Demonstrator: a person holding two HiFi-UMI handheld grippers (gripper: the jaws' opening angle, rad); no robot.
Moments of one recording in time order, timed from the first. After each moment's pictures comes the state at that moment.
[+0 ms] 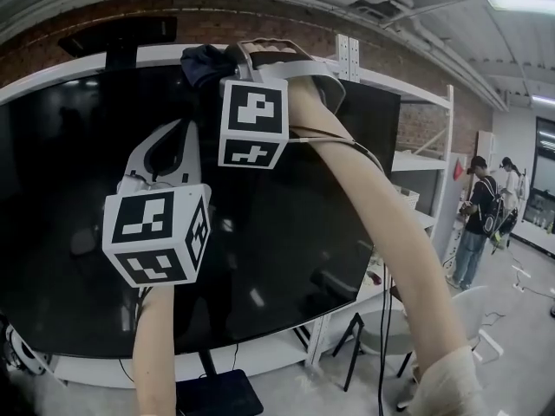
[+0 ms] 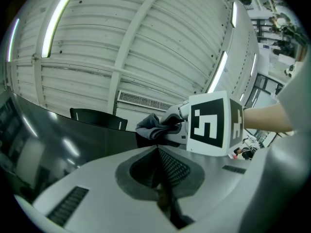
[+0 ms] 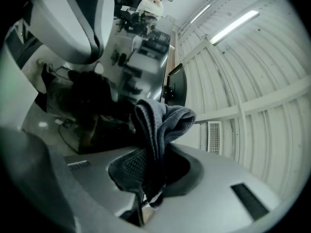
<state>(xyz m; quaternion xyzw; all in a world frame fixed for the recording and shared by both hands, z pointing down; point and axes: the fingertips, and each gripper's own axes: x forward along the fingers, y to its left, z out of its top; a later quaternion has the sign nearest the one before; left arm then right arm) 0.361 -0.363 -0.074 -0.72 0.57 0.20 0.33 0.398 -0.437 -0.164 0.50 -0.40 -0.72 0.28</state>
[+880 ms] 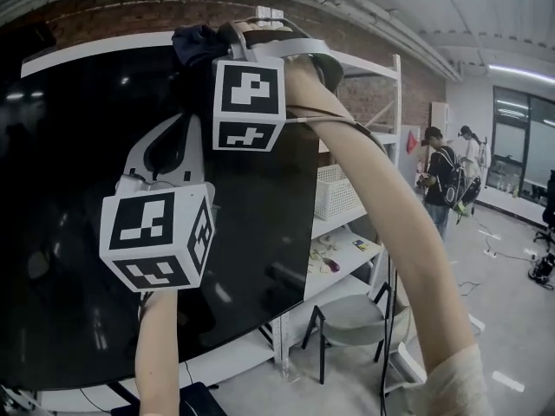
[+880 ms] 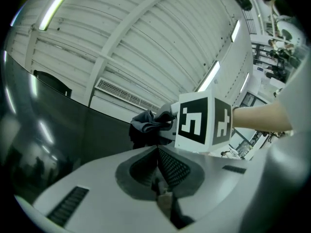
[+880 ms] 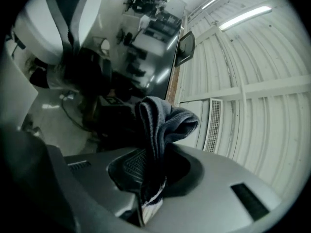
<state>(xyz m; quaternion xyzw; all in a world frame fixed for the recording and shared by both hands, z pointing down) 0.555 -0.437 -0.061 -0.79 0.48 0.22 0.32 0.597 -0.504 -0.167 0.55 -0.34 -0.69 0.33</state>
